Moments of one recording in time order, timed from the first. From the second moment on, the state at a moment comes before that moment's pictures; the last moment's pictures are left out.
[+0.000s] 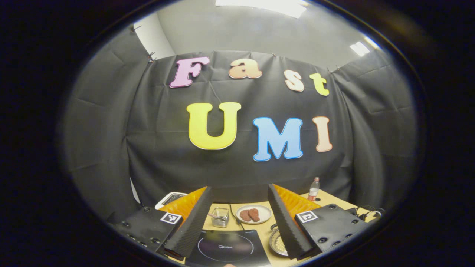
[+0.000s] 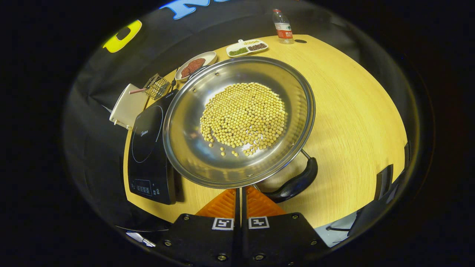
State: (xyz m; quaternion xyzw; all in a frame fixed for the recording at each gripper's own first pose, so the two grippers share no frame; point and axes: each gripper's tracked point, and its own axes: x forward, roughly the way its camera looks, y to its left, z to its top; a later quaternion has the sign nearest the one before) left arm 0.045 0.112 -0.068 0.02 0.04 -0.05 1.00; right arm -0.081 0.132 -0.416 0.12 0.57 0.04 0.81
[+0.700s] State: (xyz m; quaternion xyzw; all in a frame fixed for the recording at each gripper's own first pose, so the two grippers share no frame) left arm 0.048 0.032 -0.078 0.03 0.04 -0.06 1.00; right arm -0.065 0.062 -0.415 0.06 0.57 0.04 0.82
